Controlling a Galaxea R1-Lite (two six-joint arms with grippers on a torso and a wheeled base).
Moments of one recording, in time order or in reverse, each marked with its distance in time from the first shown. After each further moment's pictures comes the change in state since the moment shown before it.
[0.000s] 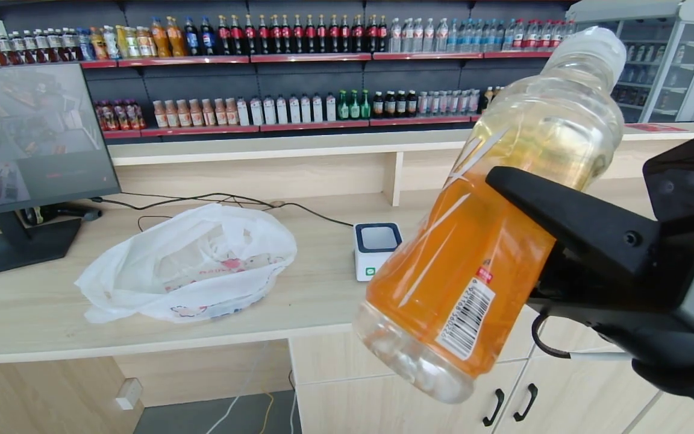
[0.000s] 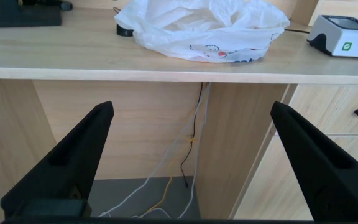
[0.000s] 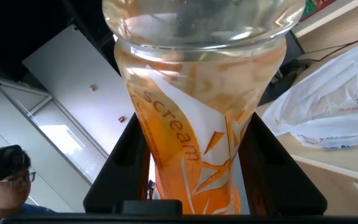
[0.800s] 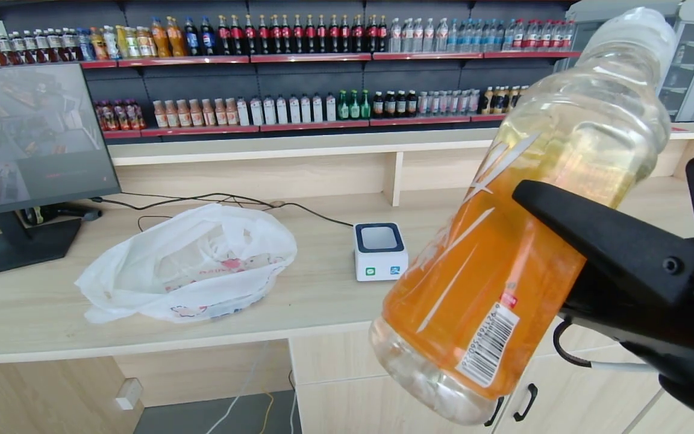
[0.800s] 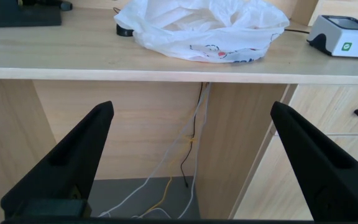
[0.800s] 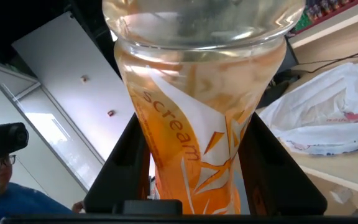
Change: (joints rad) left arm 0.000 0.000 0.000 0.000 0.000 0.000; right arm 0.014 -0.047 0.045 0.001 0.001 -0.130
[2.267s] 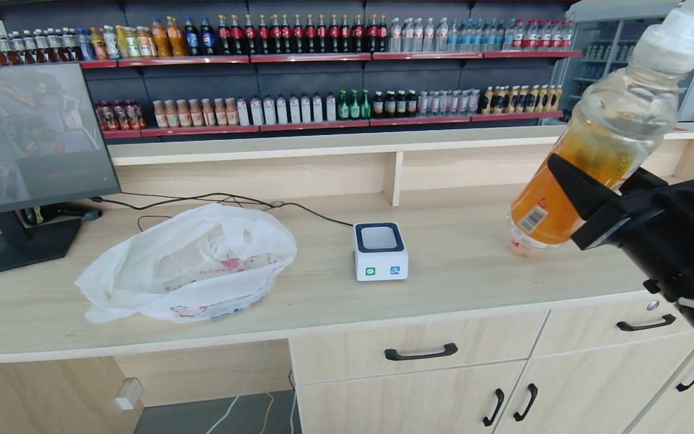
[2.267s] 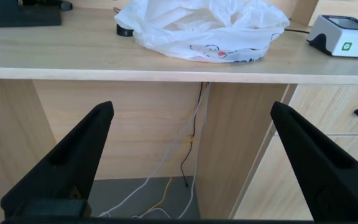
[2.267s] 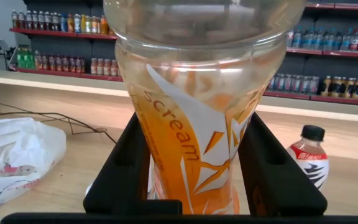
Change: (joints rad) left arm 0.000 0.000 0.000 0.000 0.000 0.000; right arm -0.387 0.082 -0.028 0.000 -0.353 -0.954
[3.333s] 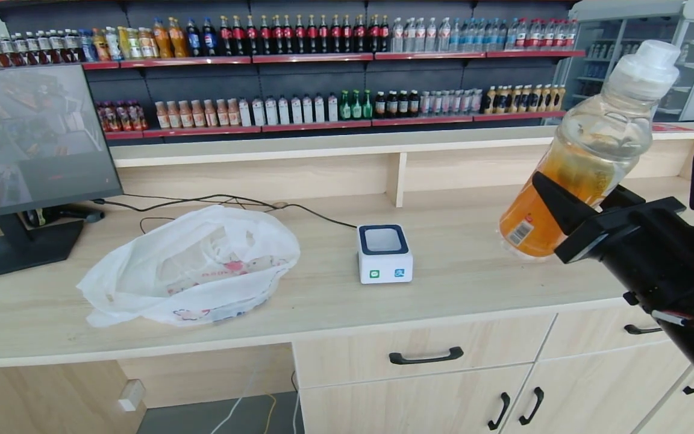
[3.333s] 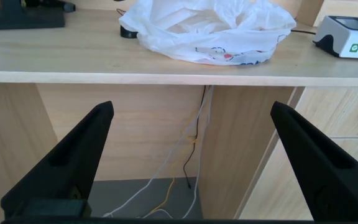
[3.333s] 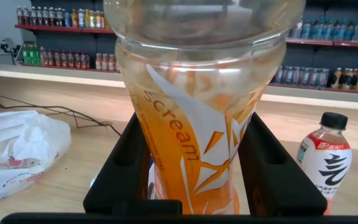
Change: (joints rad) left arm 0.001 0.000 0.000 0.000 0.000 0.000; right arm 0.002 0.059 0.047 -0.078 -0.001 0.019
